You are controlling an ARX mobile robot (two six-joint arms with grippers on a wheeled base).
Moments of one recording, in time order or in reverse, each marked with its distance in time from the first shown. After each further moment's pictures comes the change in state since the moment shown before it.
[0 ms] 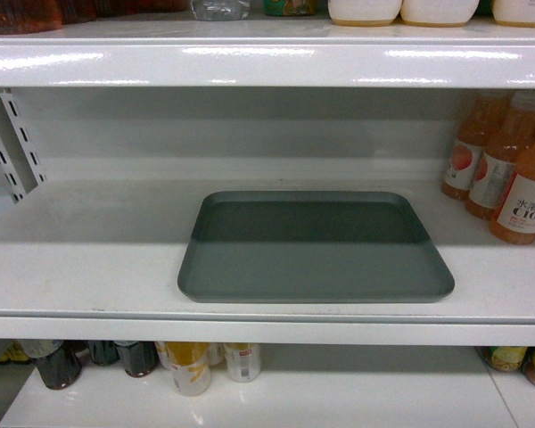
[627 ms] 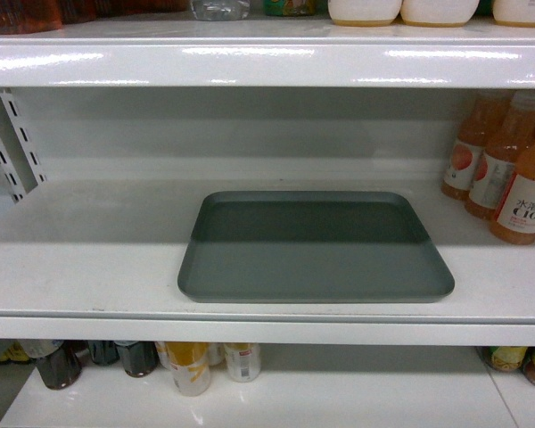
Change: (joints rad) left arm 0.000 0.000 0.000 0.000 0.000 0.000; right arm 0.000 0.000 0.000 0.000 0.000 0.000
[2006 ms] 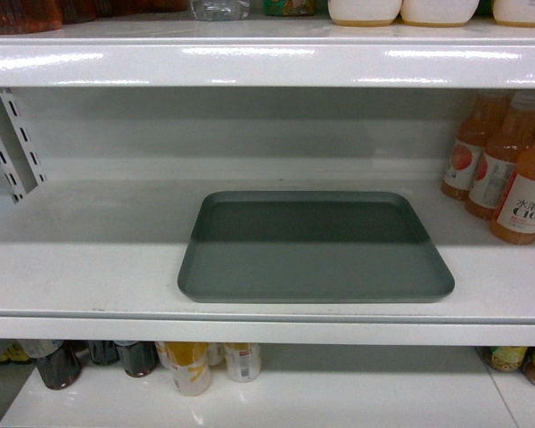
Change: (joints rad) left arm 0.000 0.000 0.000 0.000 0.000 0.000; right arm 0.000 0.000 0.000 0.000 0.000 0.000
